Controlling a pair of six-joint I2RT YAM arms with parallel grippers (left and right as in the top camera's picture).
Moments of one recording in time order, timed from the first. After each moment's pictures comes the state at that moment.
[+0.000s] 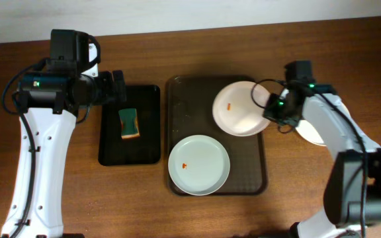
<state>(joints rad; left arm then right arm) -0.12 1.61 1.79 -1.21 -0.05 -0.17 -0.02 1.75 1.20 -0.73 -0.13 0.42</state>
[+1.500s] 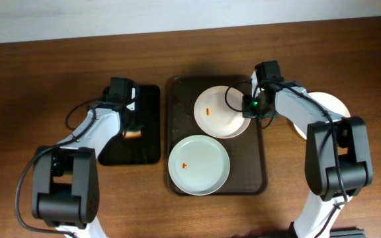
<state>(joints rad) -0.18 1.93 1.19 -0.49 -0.02 -0.19 0.09 1.97 1.26 -0.56 -0.11 0.17</state>
